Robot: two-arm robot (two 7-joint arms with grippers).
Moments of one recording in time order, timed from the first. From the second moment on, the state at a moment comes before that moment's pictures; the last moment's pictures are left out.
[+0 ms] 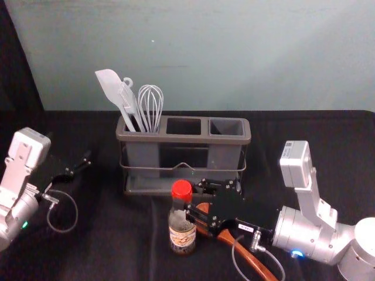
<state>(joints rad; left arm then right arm) -0.20 0.60 0.45 -1.41 -0.25 -0.12 0.03 0.21 0.56 -0.55 -1.63 0.49 -0.07 0.63</state>
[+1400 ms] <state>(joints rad) -0.20 0.60 0.45 -1.41 -0.25 -0.12 0.03 -0.05 0.73 -0.15 -1.75 0.59 -0.07 0.44</state>
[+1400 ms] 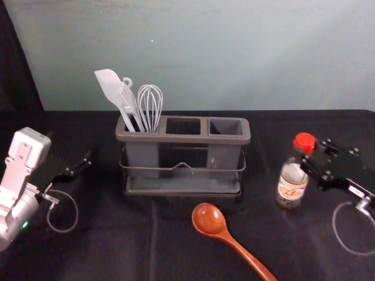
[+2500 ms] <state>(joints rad) -0.20 0.60 0.45 -1.41 -0.25 -0.12 0.03 0.29 0.53 -0.30 -1.41 0.47 -0.02 0.51</state>
